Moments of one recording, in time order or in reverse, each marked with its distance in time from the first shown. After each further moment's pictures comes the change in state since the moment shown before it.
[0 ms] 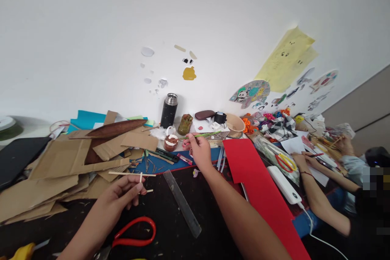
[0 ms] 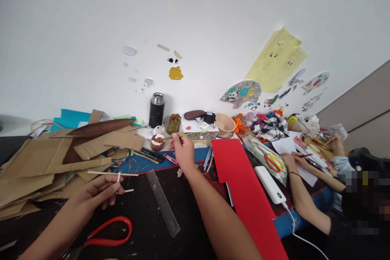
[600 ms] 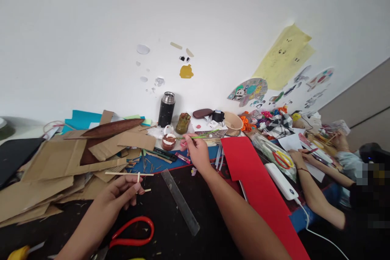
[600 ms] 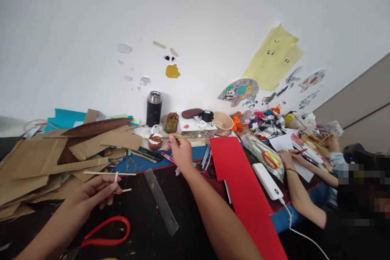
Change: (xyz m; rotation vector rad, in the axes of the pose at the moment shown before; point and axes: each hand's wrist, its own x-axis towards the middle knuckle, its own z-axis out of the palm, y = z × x) left_hand 0.000 -0.001 0.000 0.023 -0.001 -0.006; right_hand -0.007 -0.003 -0.004 -0.031 -0.052 -0.046
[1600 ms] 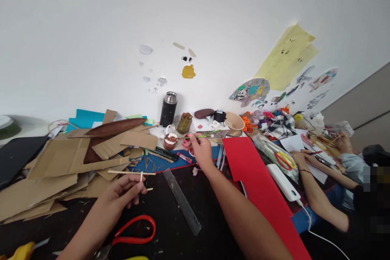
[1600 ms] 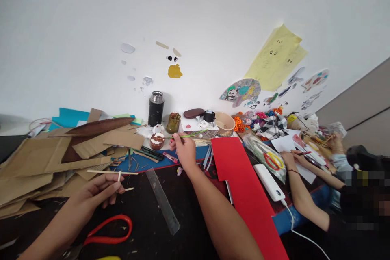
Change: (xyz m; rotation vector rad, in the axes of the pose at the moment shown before) left_hand -0.001 -0.001 0.001 -0.007 -0.006 0.001; right_hand 0.007 0.007 -0.005 -0.042 0.044 0.028
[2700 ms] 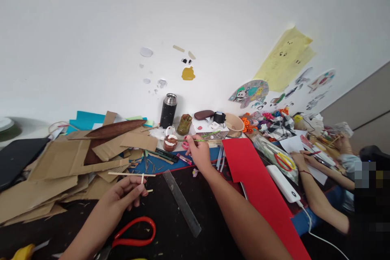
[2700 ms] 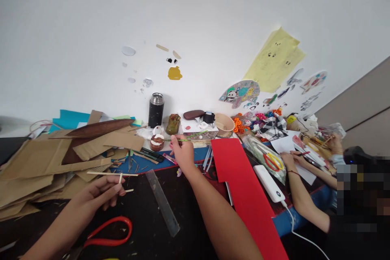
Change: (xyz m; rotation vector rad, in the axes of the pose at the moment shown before) left_hand -0.002 0.007 0.004 -0.016 0.000 -0.021; right_hand -0.006 -0.007 0.001 -0.137 -0.024 -0.073
